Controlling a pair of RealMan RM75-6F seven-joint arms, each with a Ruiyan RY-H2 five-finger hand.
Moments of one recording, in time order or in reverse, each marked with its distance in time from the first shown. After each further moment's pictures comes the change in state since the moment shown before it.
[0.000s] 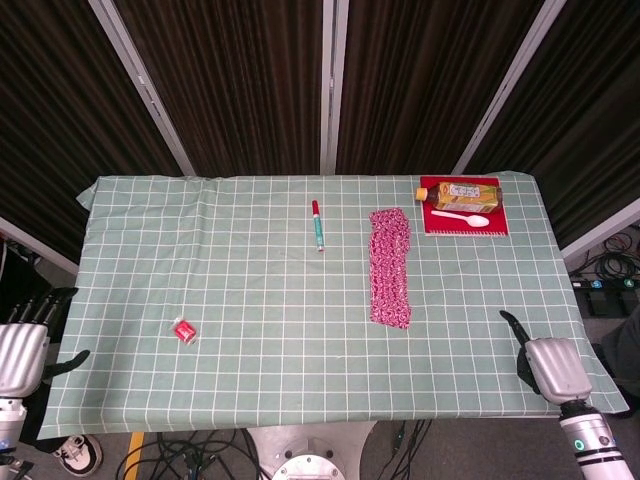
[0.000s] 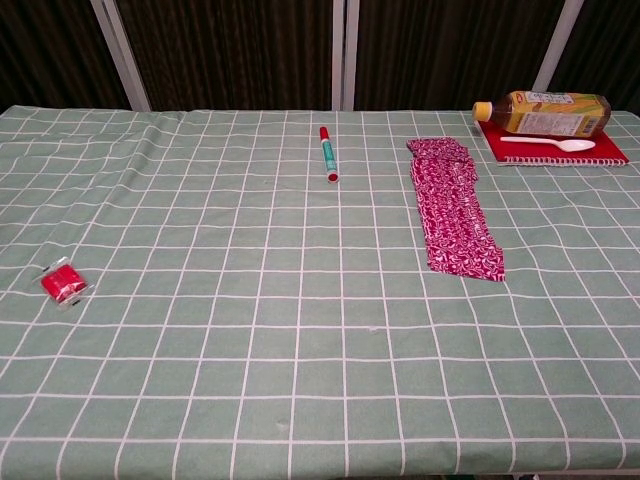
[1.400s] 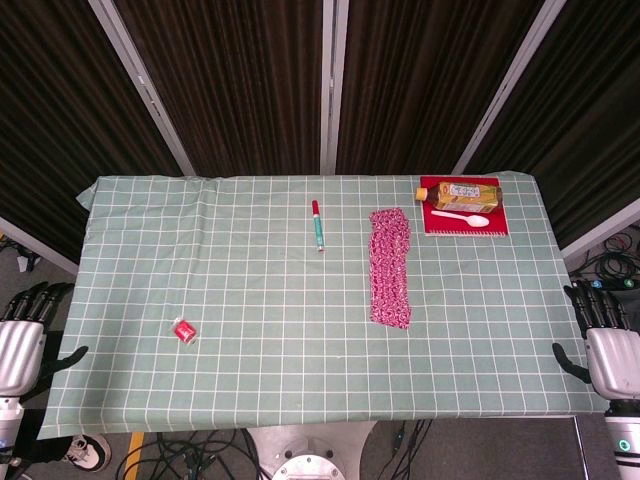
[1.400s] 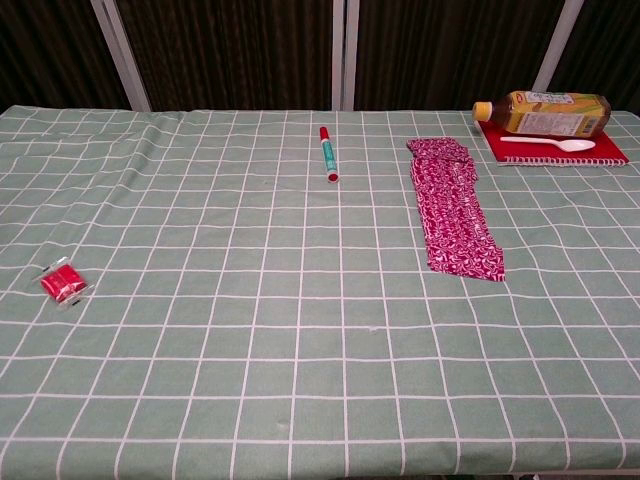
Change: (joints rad) left arm 0.001 0.005 -0.012 -0.002 0.008 0.023 -0.007; right arm -0.070 0.048 0.079 0.061 0.059 0.173 0.143
